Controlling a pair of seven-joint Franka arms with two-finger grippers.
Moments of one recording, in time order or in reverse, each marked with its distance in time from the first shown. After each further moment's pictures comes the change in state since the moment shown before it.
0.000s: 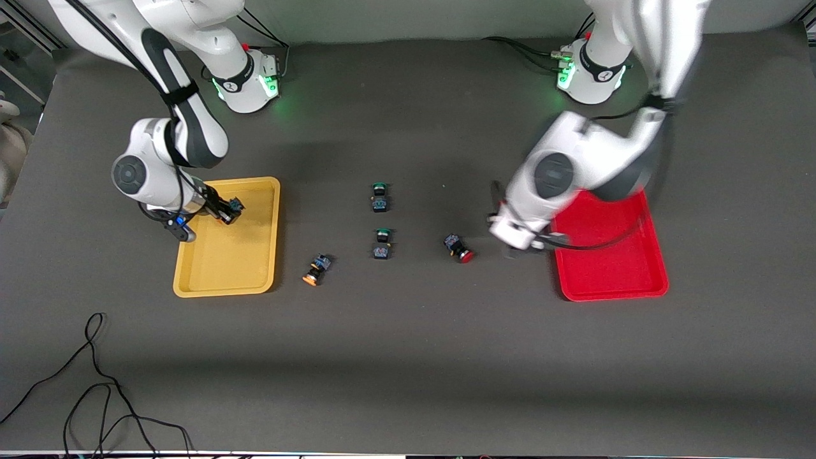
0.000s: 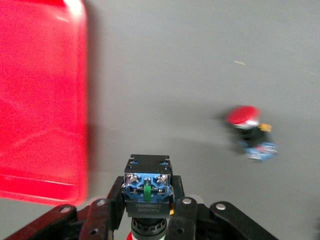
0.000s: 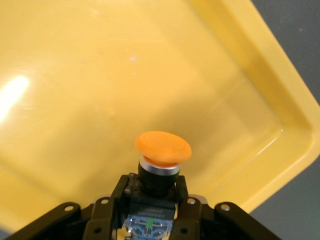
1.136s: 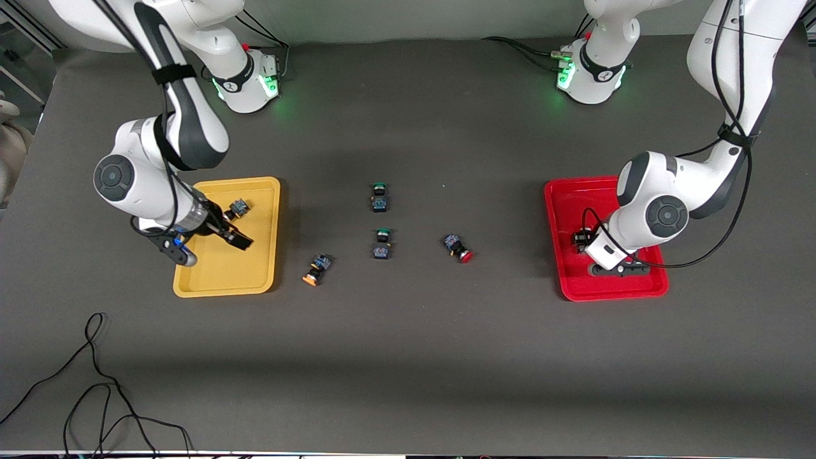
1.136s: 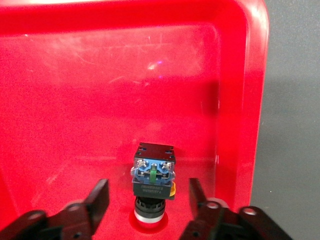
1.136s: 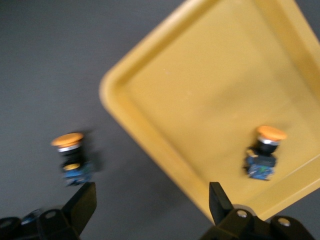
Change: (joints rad) left arm 0.306 0.086 0.001 -0.237 0.125 0.314 0.378; right arm 0.018 -0.011 0.153 0.420 0.007 -0.250 0.097
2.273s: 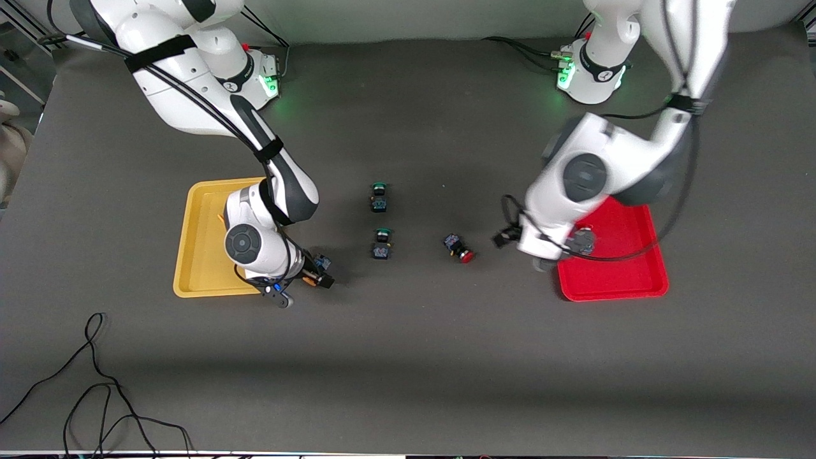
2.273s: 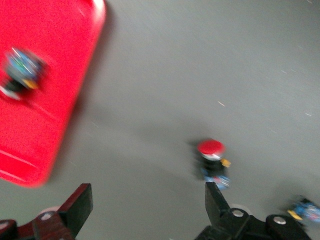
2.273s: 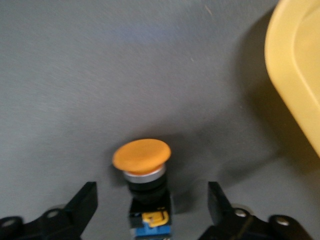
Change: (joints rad) left arm -0.278 -0.031 -0.141 0.285 -0.098 -0.197 -0.862; right arm 0.031 0.472 0.142 0.231 0.001 0.218 0.137
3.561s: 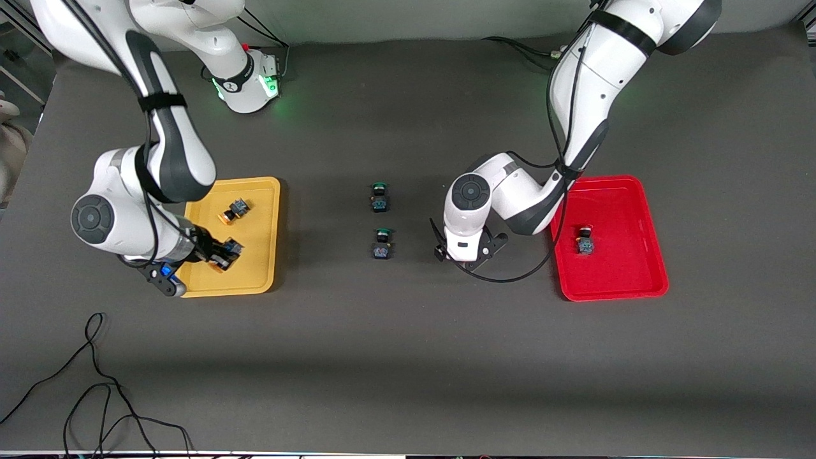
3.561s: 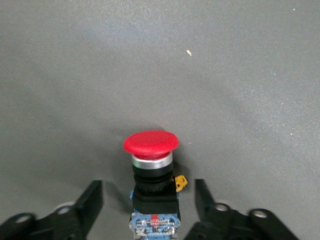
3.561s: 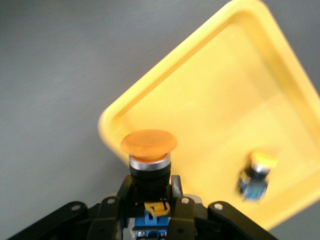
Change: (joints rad) left arm -0.294 0.337 0.159 0.089 0.237 0.286 -0.408; right arm -0.097 -0.332 -0.206 -0.143 0.000 -0.249 -0.258
